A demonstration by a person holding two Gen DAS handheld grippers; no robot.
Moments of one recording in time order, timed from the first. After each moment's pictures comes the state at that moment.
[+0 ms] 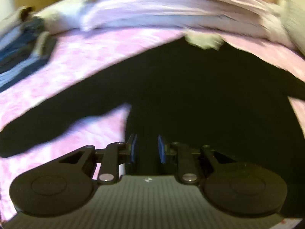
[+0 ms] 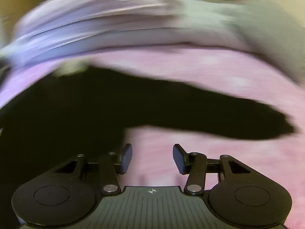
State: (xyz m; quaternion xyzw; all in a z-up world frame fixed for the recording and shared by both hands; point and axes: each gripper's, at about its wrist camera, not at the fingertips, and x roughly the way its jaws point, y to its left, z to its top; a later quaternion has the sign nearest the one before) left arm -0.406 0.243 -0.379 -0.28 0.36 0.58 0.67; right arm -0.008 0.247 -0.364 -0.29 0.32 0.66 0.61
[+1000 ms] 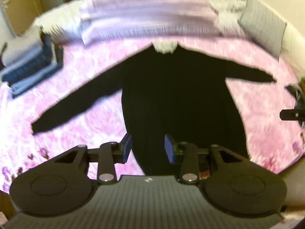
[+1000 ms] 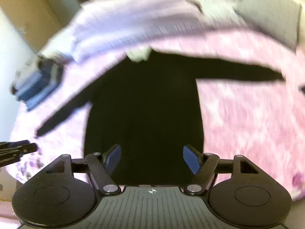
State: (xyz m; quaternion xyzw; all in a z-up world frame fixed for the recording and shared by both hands) left arm -0.420 0.084 -0.159 -0.29 0.38 0.54 0.69; right arm -0.087 0.045 -0.152 -0.26 0.43 0.66 0.57
